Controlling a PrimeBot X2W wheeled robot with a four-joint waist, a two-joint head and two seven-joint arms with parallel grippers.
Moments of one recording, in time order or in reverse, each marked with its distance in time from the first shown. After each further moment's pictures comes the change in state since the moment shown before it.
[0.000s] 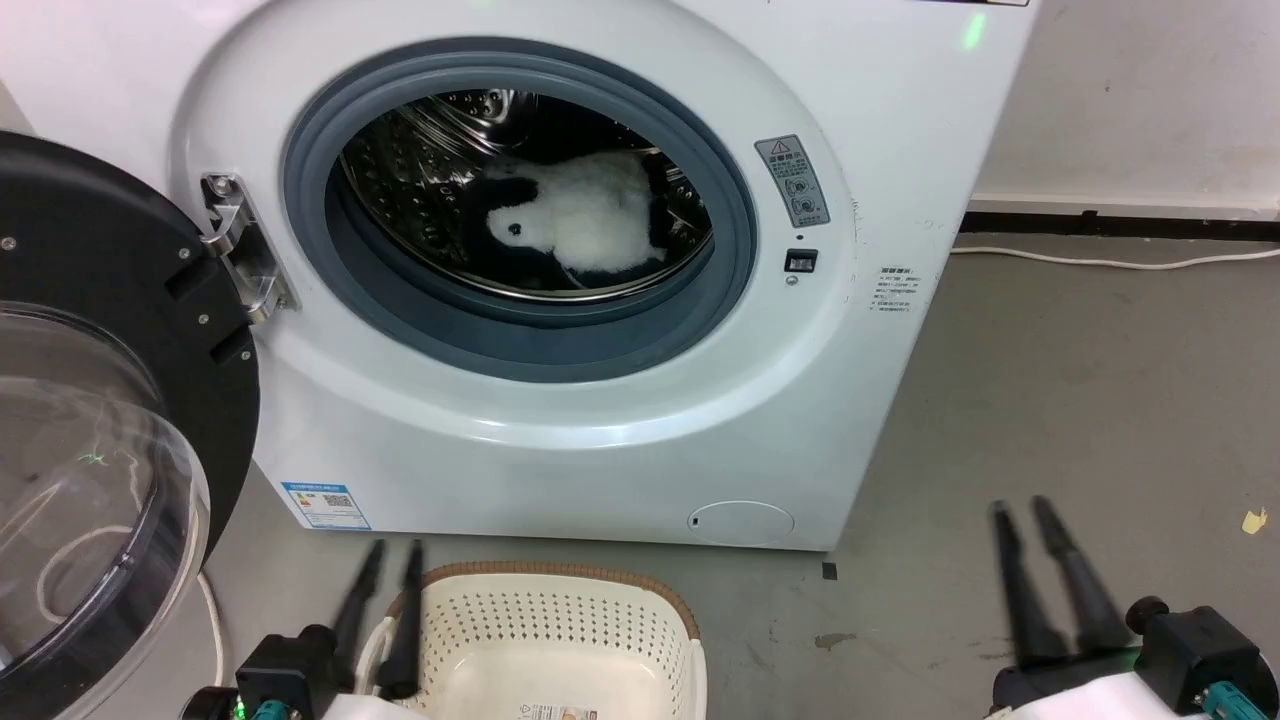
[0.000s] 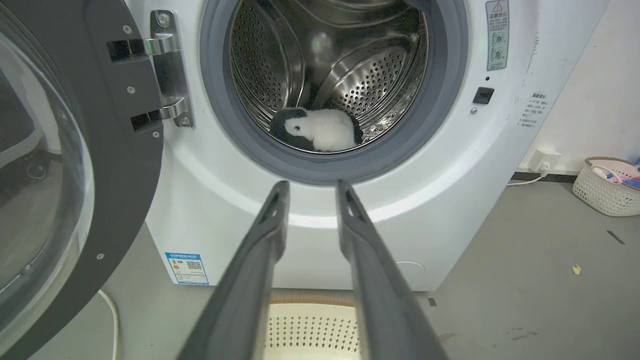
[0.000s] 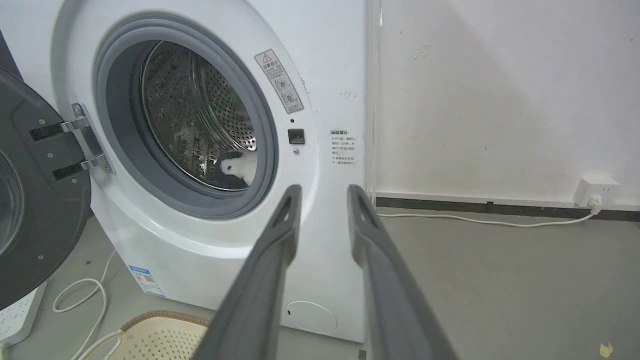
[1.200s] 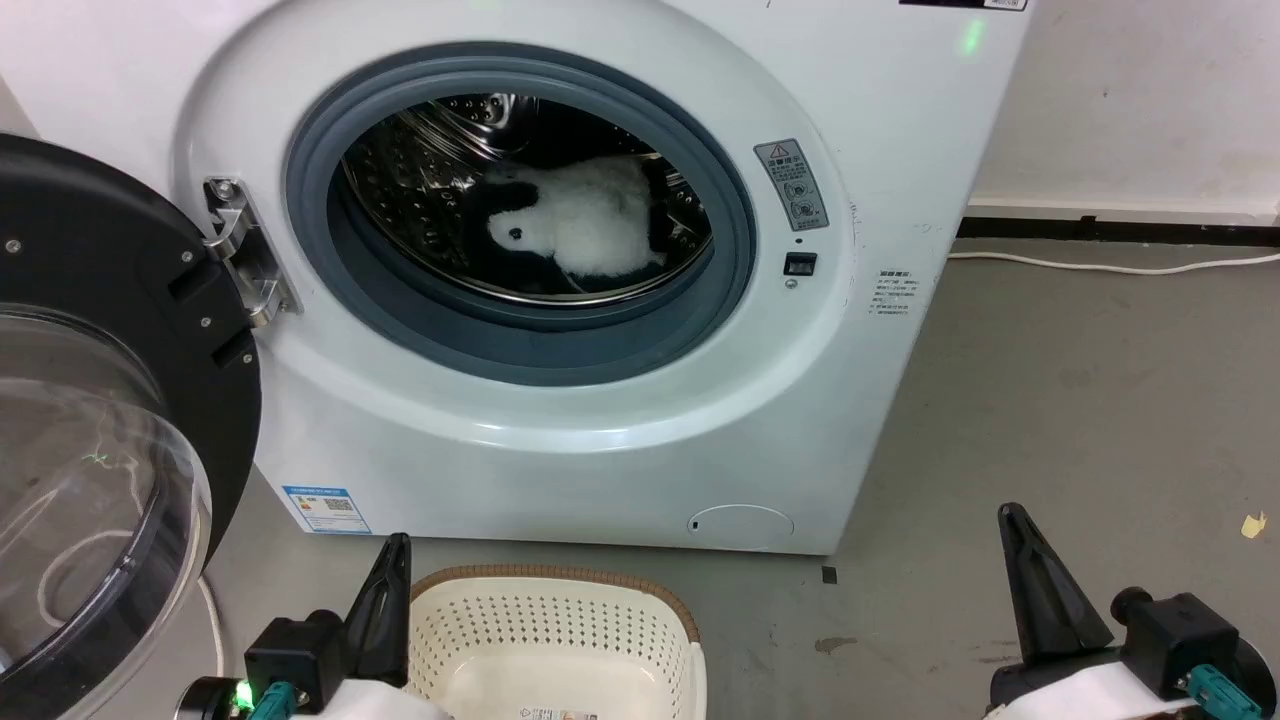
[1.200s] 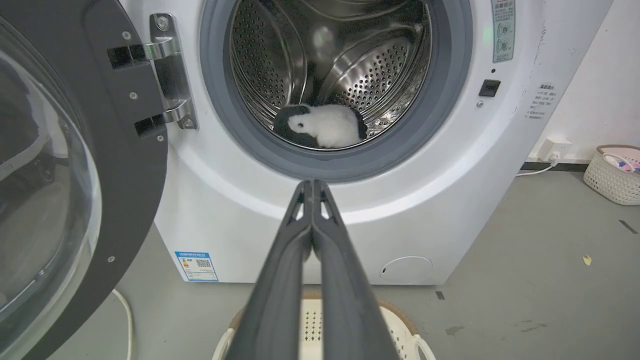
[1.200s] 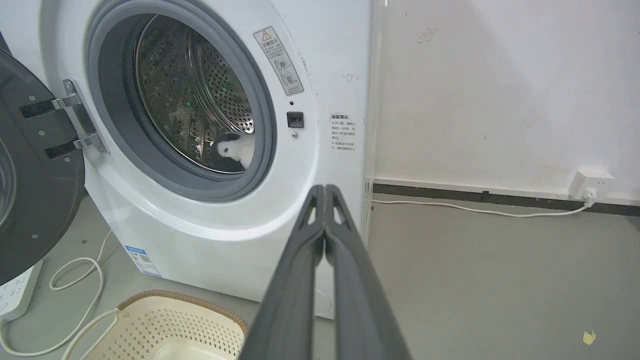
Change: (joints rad) left arm -0.004 -0.009 0.009 -0.032 0.040 0.016 0.070; right arm -0.005 0.000 -0.002 -0.001 -0.030 0.000 0.070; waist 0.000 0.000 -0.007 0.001
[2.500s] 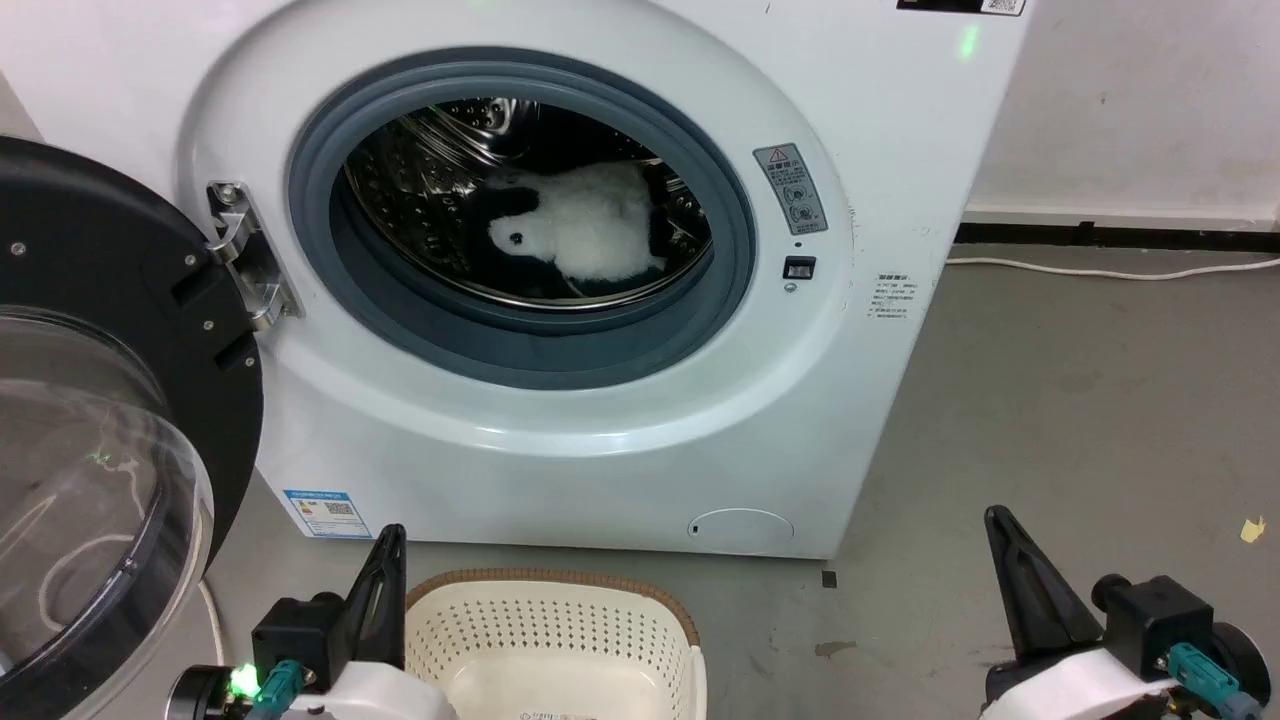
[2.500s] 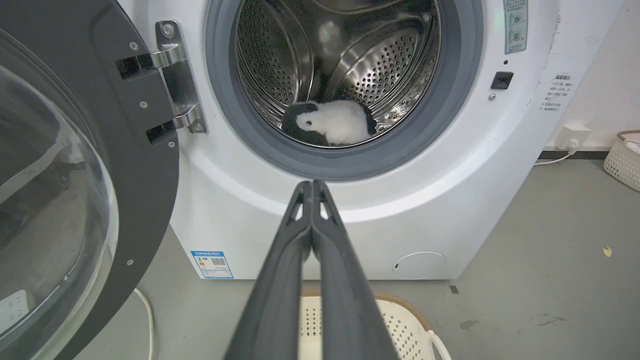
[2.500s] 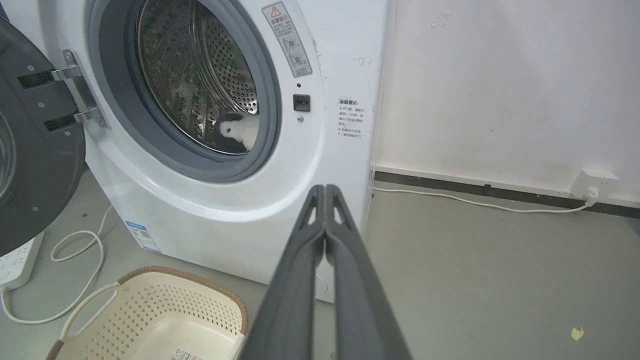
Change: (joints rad) left arm -0.007 -0.008 0.012 -0.038 0.049 0.022 0.078; right arm -0.012 0.000 -0.004 -0.003 -0.041 0.000 0.079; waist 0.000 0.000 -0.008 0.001
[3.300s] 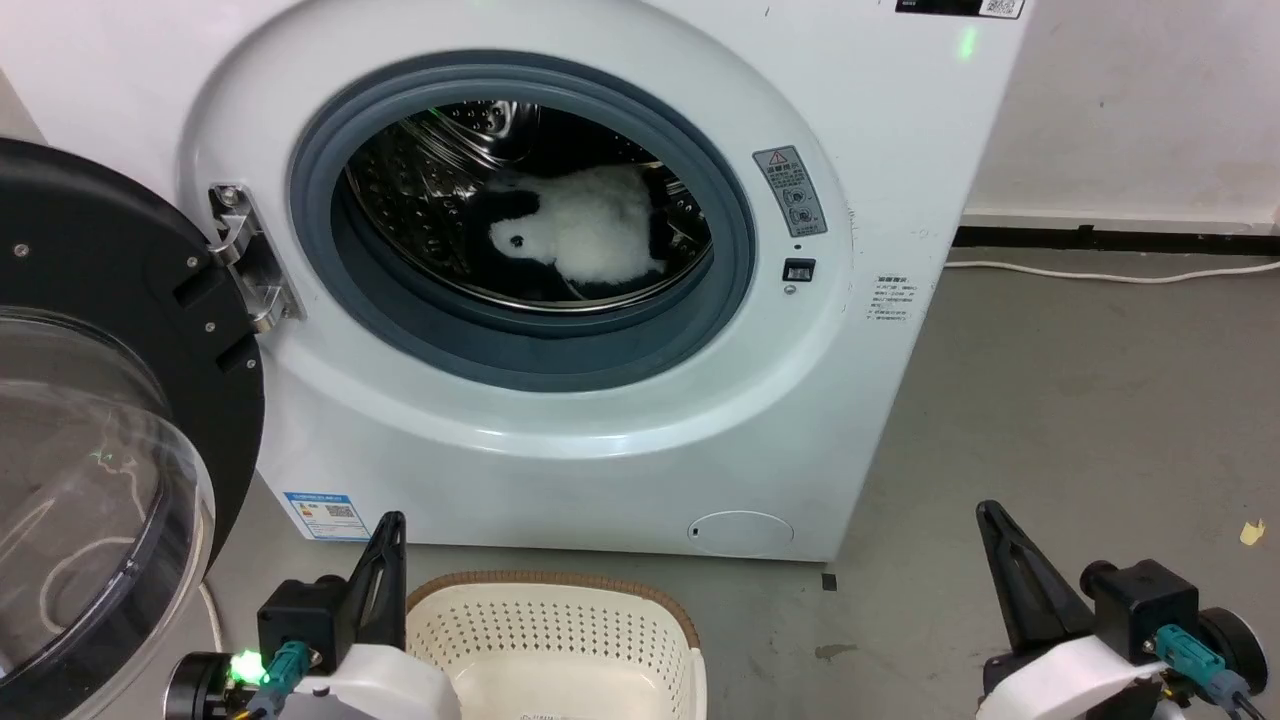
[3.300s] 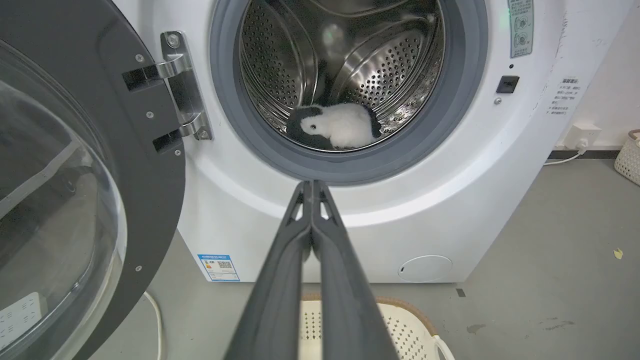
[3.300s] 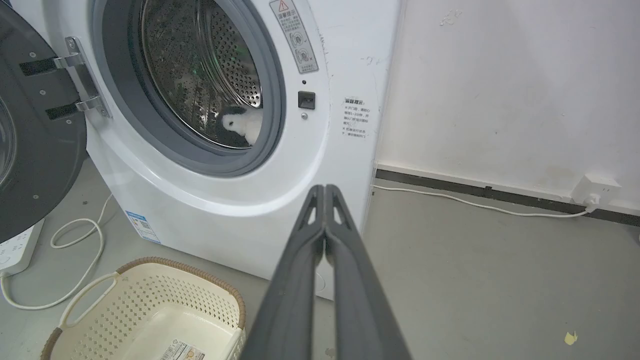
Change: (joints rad) left arm -0.013 -0.012 0.005 -0.026 0.030 0.014 0.046; right arm -0.019 0.000 -0.002 -0.003 -0.025 0.000 0.046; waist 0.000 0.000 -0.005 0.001
